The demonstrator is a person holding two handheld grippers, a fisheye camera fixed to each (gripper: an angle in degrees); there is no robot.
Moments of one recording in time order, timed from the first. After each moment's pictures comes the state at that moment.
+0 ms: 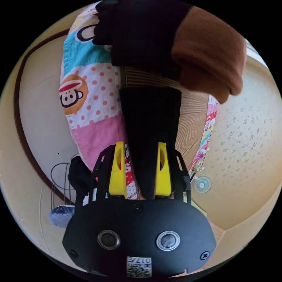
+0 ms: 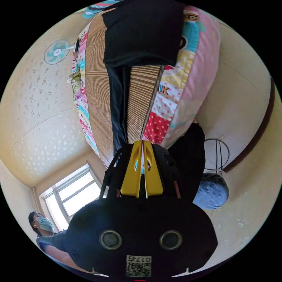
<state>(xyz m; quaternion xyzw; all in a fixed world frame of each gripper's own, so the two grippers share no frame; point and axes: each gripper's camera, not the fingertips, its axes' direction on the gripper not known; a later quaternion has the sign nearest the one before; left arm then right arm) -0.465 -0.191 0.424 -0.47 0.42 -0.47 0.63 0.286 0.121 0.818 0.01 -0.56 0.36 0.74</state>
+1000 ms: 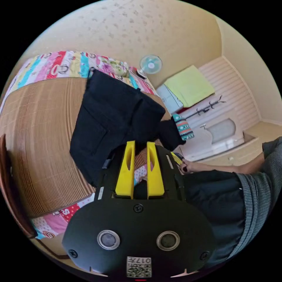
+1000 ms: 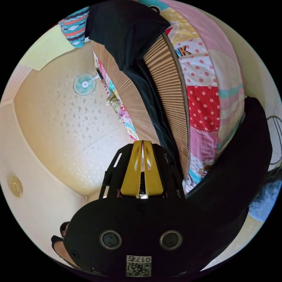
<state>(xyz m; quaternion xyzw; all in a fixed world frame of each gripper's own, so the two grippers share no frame) -0.192 -0.279 0.121 -0.25 0.74 0.22 0.59 0.275 0.084 0.892 0.11 -0.75 0.40 0.52</state>
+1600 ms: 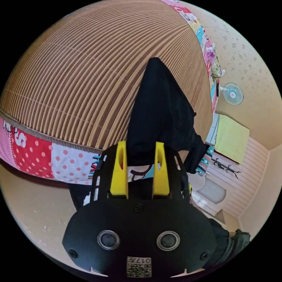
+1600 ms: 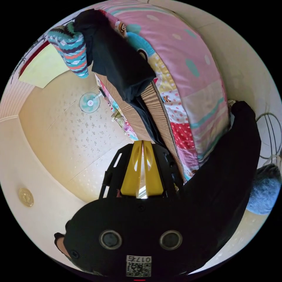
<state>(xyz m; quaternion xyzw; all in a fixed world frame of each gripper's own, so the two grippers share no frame) -0.061 -0.031 0.300 -0.56 0.56 -0.02 0.61 0.401 0.132 0.926 0.10 -0.74 0.45 0.49</state>
